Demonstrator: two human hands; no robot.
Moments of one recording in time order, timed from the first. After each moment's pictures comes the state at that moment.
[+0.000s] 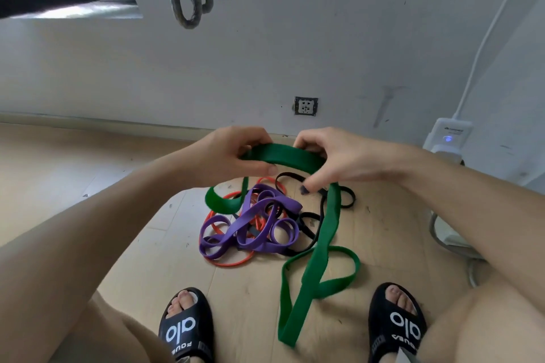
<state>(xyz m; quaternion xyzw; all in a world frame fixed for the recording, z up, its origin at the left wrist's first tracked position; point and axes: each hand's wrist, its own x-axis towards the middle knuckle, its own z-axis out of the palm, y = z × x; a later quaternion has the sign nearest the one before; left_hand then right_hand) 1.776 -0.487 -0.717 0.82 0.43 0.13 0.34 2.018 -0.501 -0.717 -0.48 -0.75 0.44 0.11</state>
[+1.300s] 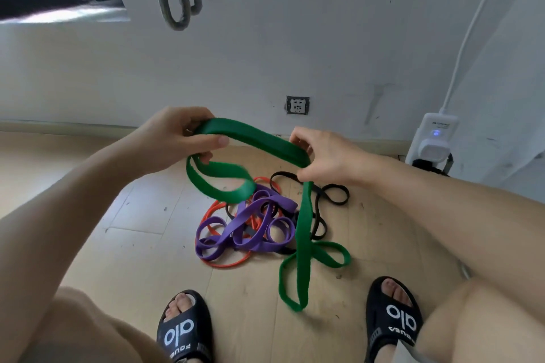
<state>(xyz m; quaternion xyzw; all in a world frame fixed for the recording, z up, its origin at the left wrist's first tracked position) 1.723 -0.477 -0.702 0.76 0.47 0.23 0.39 2.013 -0.495 -0.748 -0.55 -0.77 0.28 0.13</state>
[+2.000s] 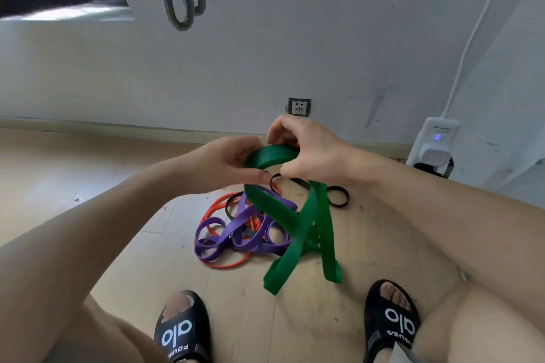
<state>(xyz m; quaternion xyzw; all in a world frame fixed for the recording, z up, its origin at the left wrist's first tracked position) 1.772 -0.487 -0.731 0.79 0.42 0.12 0.43 1.987 -0.503 -0.725 -0.49 -0.76 0.36 0.24</state>
